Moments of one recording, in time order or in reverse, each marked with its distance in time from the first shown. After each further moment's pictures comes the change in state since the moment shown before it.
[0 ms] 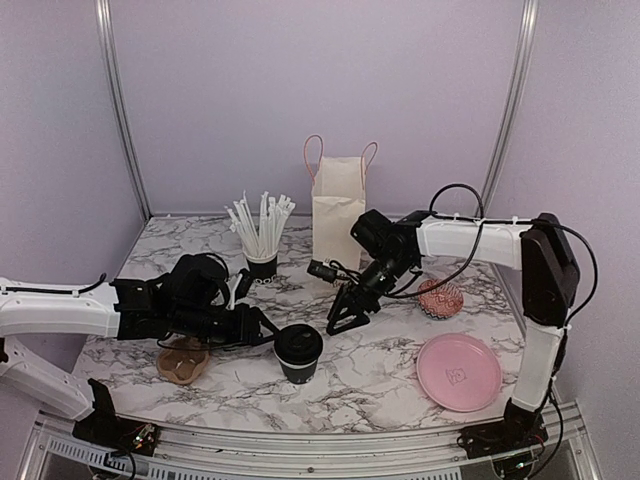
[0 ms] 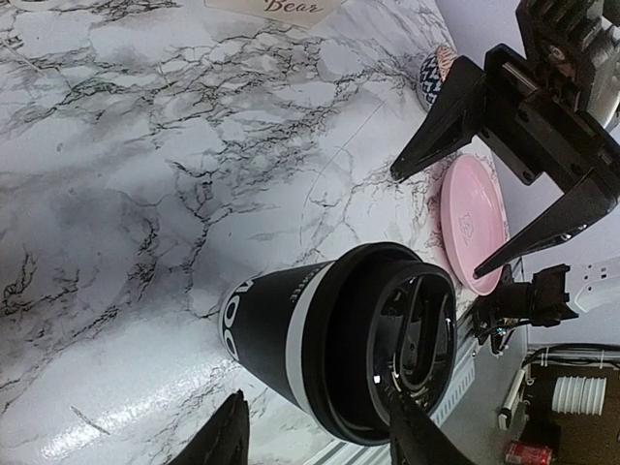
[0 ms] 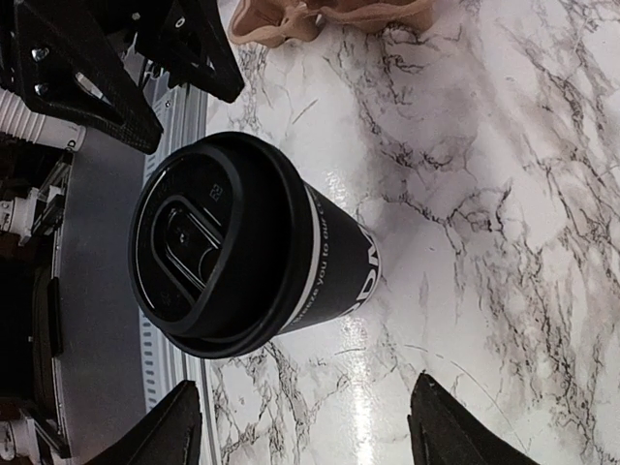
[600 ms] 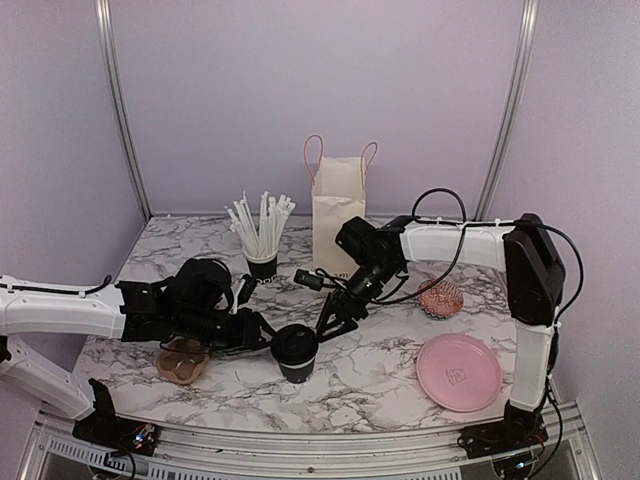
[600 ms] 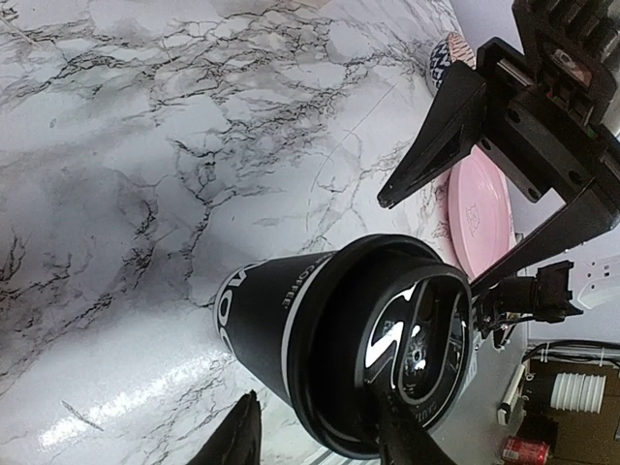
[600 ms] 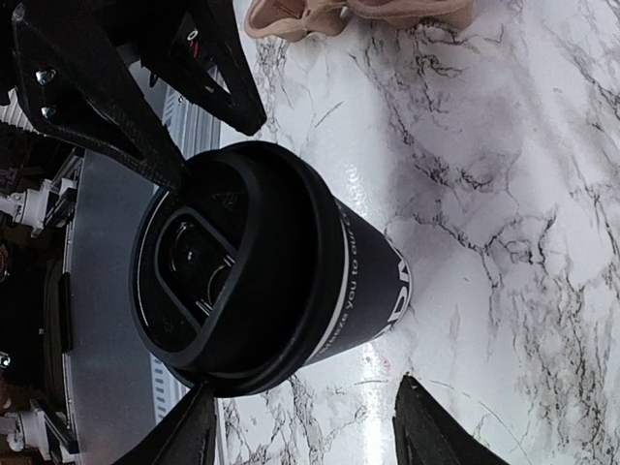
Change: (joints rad) left arm -0.003 0.027 -0.013 0.010 0.021 -0.016; right arm 0.054 0.080 0.059 -0.008 -0.023 0.013
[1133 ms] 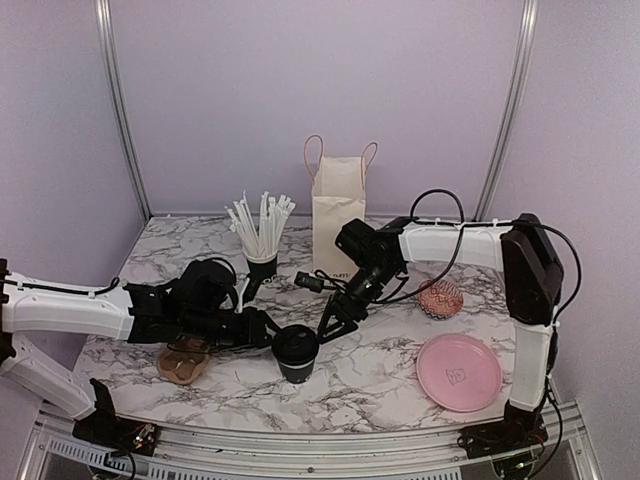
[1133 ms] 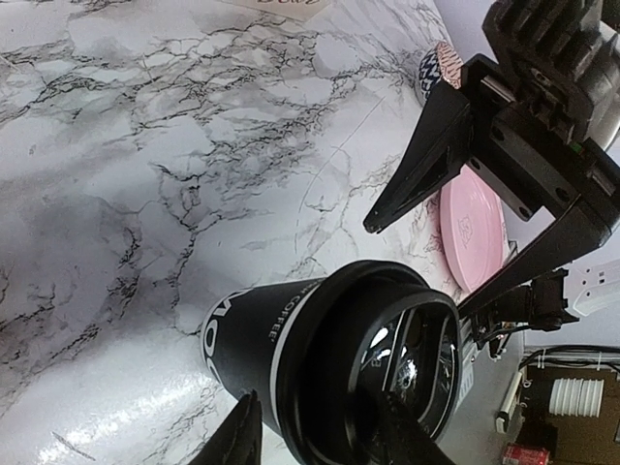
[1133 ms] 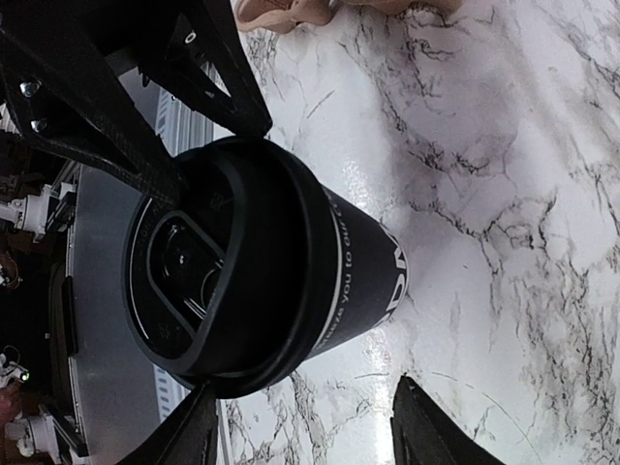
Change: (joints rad) left arm 0.000 0.045 -0.012 0.091 0.000 0.006; right arm -0.001 0.010 0.000 -0.010 0.022 0.023
